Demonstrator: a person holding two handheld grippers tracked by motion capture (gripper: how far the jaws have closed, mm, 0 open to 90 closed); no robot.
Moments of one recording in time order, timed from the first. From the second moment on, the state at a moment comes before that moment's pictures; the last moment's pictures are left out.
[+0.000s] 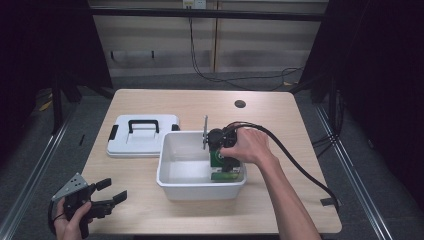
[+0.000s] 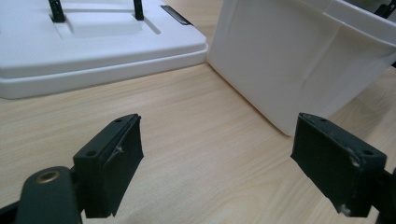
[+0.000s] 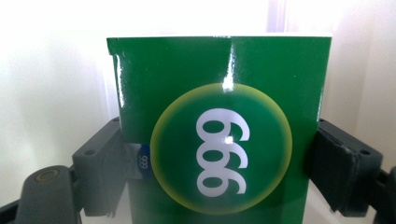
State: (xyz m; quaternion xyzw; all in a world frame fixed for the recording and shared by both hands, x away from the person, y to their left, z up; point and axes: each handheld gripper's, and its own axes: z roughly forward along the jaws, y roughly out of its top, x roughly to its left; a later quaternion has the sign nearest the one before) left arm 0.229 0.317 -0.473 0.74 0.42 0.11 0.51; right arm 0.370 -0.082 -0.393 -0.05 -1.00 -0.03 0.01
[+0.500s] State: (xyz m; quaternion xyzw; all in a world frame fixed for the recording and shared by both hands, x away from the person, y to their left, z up) left arm 0.229 0.316 -0.472 0.74 0.41 0.11 0.51; right arm 0.370 -0.079 -0.411 -0.05 -1.00 -0.01 0.01
